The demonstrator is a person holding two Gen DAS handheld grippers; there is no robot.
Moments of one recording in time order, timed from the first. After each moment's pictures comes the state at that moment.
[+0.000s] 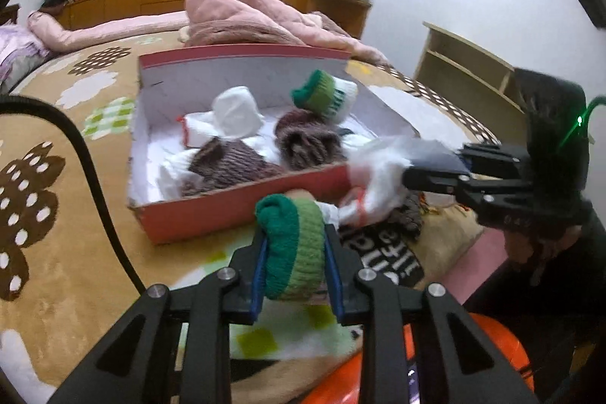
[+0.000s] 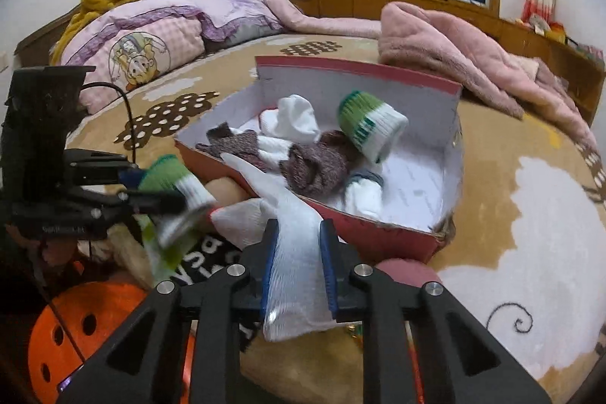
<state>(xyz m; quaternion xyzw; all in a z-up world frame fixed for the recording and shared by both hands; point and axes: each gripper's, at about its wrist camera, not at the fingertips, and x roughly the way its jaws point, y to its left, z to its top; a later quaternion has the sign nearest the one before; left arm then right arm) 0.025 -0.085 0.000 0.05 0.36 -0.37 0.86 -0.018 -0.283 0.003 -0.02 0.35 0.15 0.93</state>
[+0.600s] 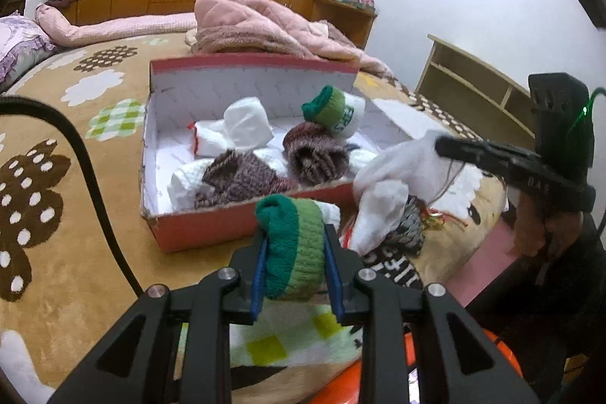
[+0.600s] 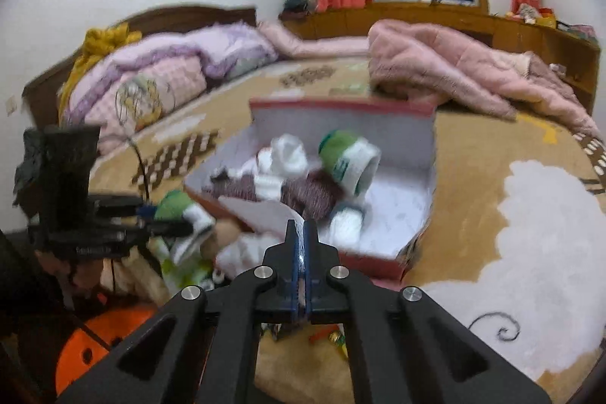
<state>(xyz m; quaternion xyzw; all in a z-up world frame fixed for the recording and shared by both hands) 0.033 -0.077 0.007 0.02 0.35 -0.36 0.86 -0.027 -0.315 0.035 0.05 0.29 0.15 0.94</state>
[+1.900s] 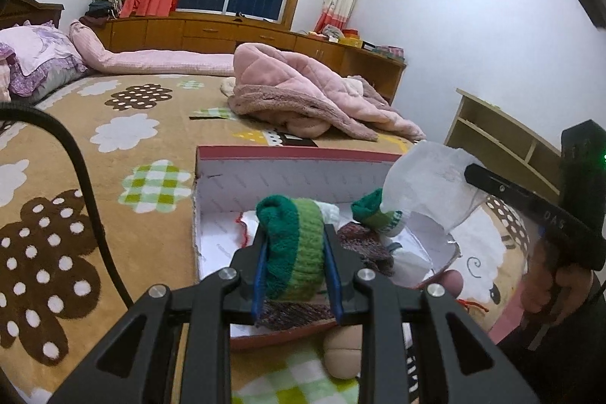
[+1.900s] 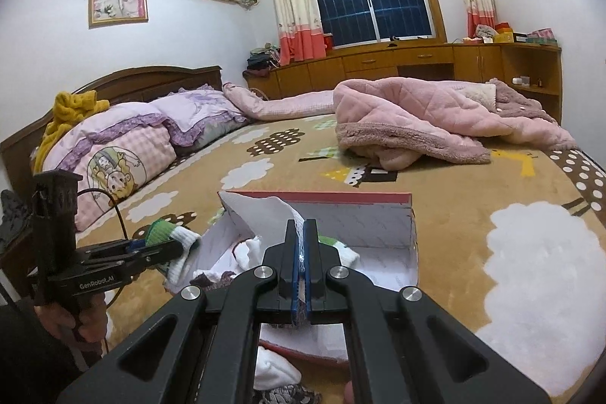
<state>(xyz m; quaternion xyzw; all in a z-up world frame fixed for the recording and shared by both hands) 0.086 -0.066 0.048 -0.03 0.29 -0.31 0.91 0.012 -0.316 0.069 0.09 0.21 0.08 0.97</state>
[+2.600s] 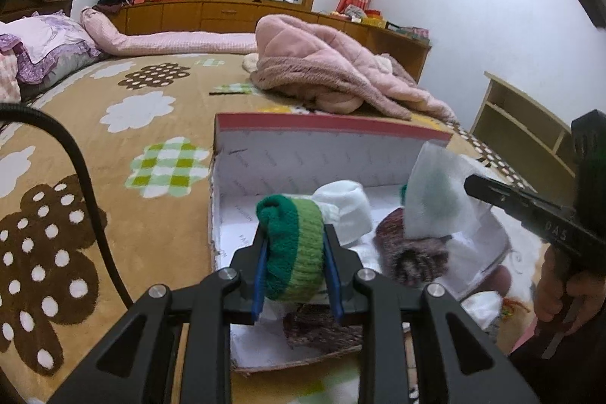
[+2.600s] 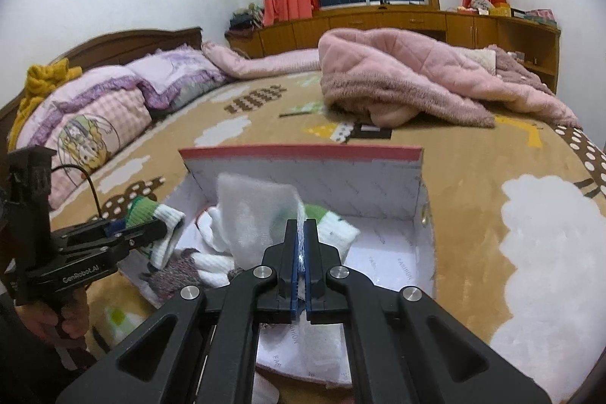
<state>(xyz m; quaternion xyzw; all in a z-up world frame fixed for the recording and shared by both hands) 0.123 -0.077 0.015 -0.01 0.32 -0.27 0.91 0.066 -0.306 0.024 0.08 0.30 0.06 0.95</state>
